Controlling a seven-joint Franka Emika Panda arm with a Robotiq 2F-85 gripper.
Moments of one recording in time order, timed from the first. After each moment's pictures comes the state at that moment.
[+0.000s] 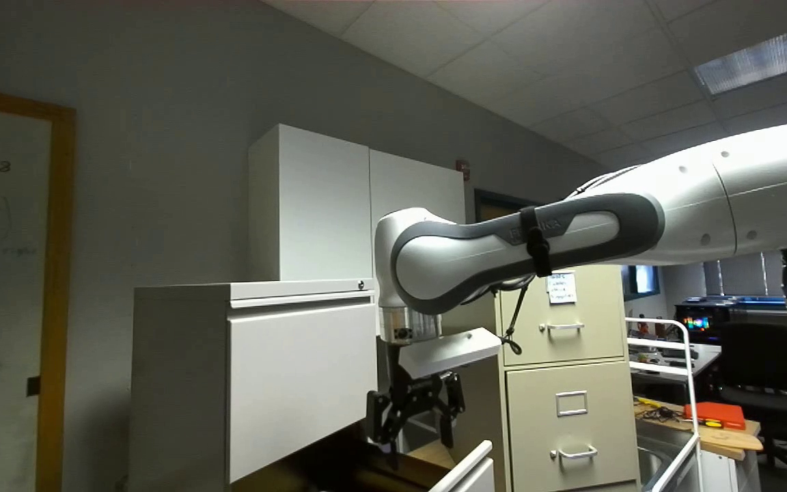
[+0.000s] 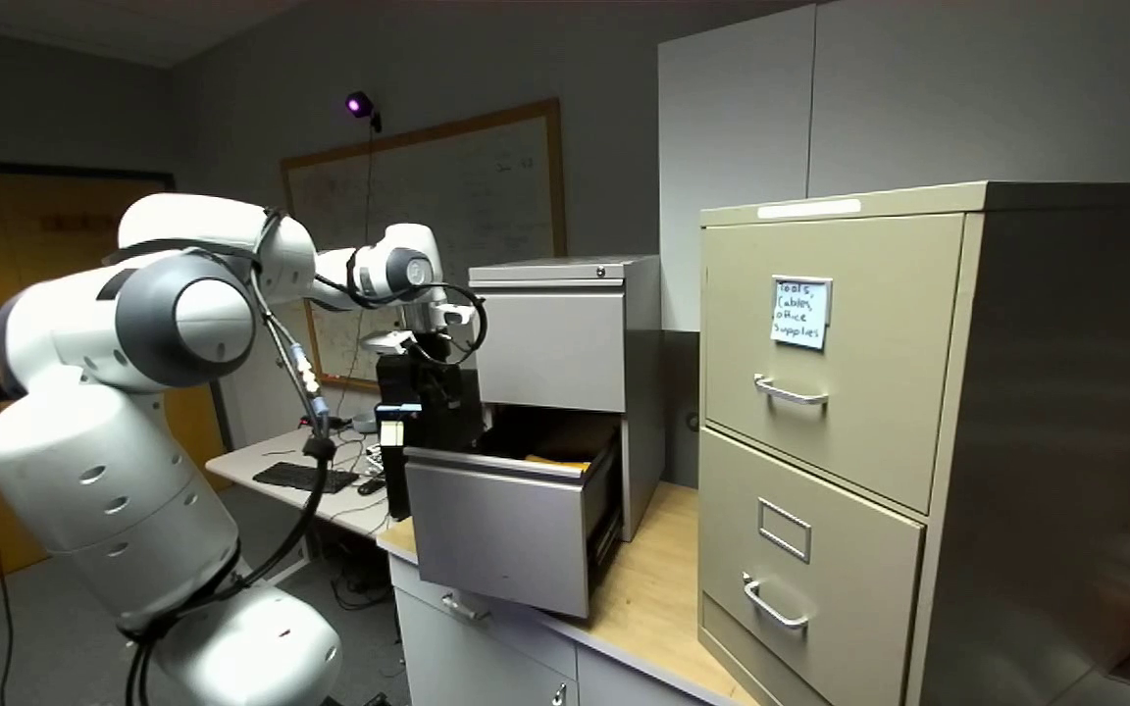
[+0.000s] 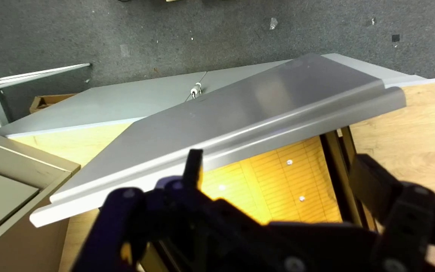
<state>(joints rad) 0.05 -0.30 0.28 -2.02 0.00 1.73 0.52</state>
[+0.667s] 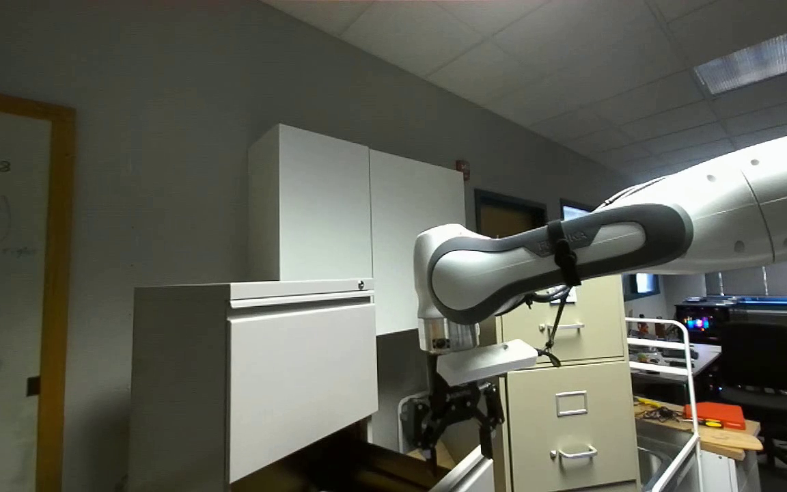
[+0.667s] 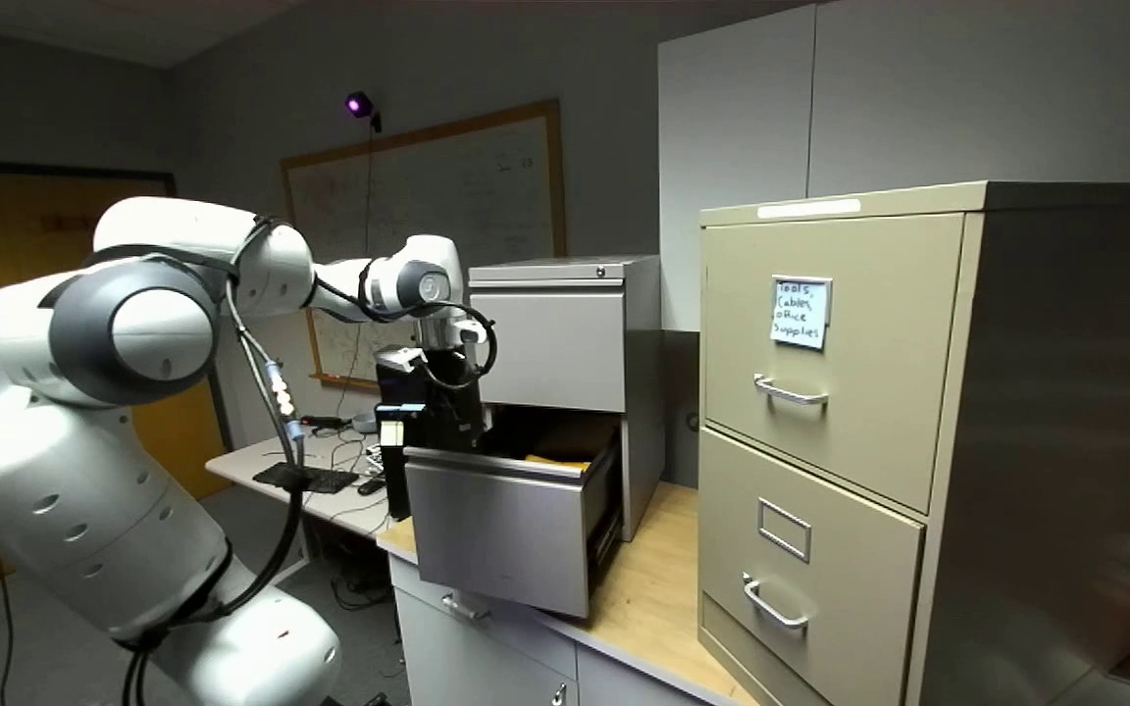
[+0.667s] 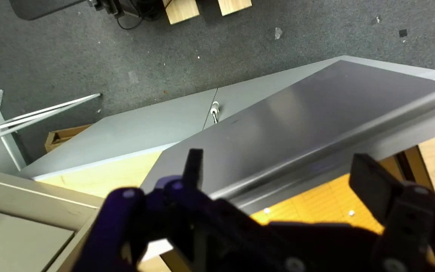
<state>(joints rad) 0.04 -0.40 0.19 -2.17 0.03 1.74 0.52</state>
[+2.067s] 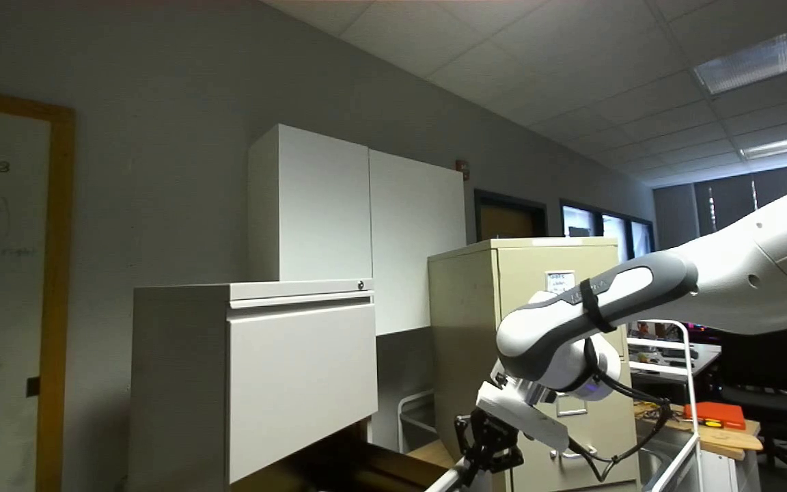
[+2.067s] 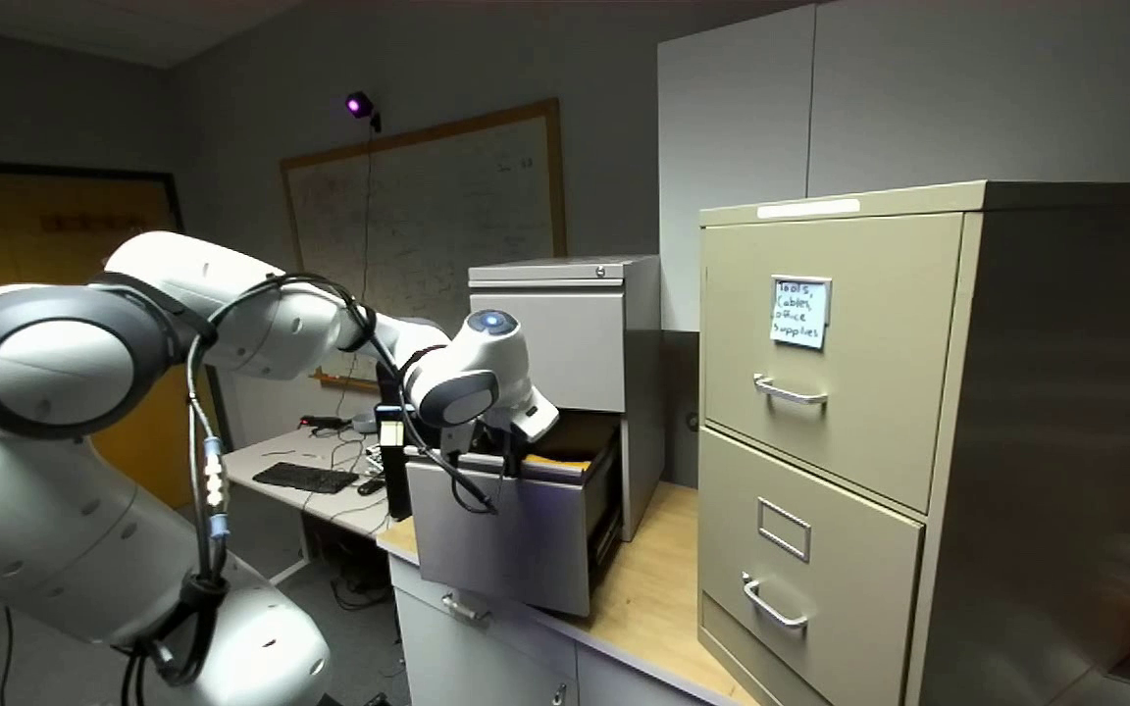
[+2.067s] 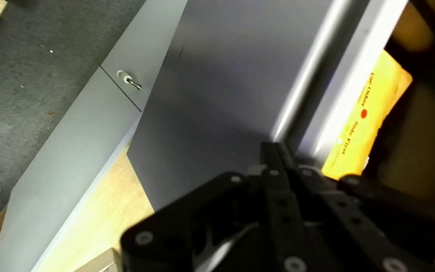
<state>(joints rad) -0.08 -0.50 0.00 -2.60 0.48 2.44 0.51</state>
